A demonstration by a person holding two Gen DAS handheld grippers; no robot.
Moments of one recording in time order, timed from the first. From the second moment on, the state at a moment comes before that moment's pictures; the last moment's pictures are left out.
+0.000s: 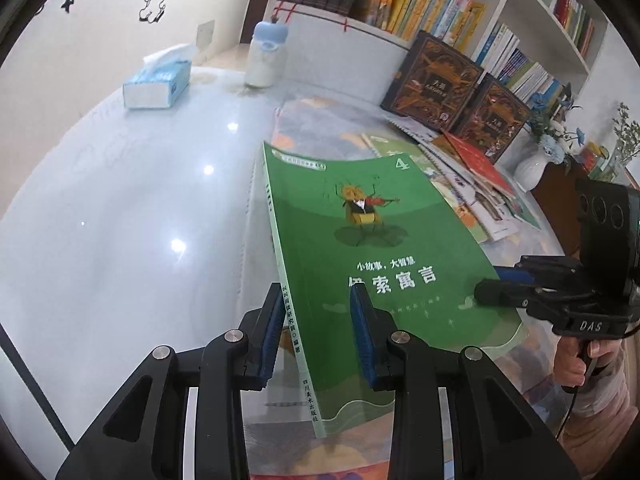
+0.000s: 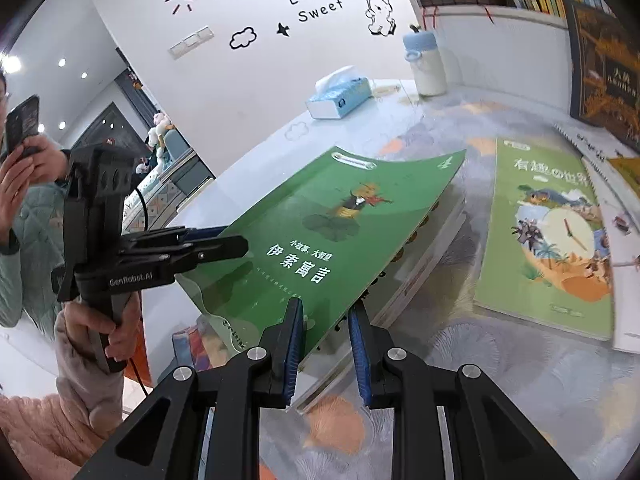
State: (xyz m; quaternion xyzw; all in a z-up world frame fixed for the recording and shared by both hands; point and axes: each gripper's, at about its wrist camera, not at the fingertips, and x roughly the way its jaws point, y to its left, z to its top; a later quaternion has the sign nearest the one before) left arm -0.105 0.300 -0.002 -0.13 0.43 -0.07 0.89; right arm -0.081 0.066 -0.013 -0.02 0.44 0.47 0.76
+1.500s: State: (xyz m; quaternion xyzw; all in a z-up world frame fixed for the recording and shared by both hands) left arm -0.115 0.272 0.026 -0.06 0.43 -0.02 0.90; right arm -0.081 -0.025 -0.038 0.05 0.50 0.38 0.77
